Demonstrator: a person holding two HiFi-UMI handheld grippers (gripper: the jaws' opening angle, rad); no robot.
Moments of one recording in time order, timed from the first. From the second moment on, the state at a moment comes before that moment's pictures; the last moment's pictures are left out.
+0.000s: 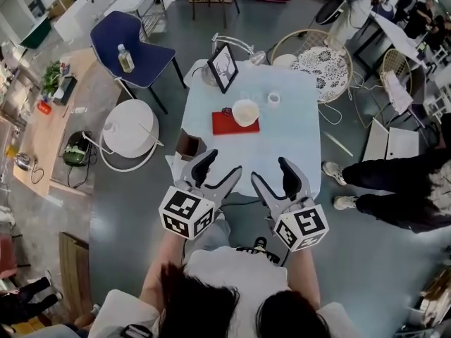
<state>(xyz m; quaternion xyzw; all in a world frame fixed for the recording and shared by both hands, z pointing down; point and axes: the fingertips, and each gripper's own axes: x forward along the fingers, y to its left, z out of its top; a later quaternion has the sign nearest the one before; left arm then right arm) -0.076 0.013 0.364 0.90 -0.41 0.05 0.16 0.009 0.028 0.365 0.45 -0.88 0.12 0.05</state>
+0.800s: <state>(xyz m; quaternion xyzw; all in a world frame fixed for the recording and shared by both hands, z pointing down) -0.077 -0.107 0.430 0.89 -0.39 0.12 0.20 0.006 -0.088 0.414 0.46 -0.87 0.15 0.10</state>
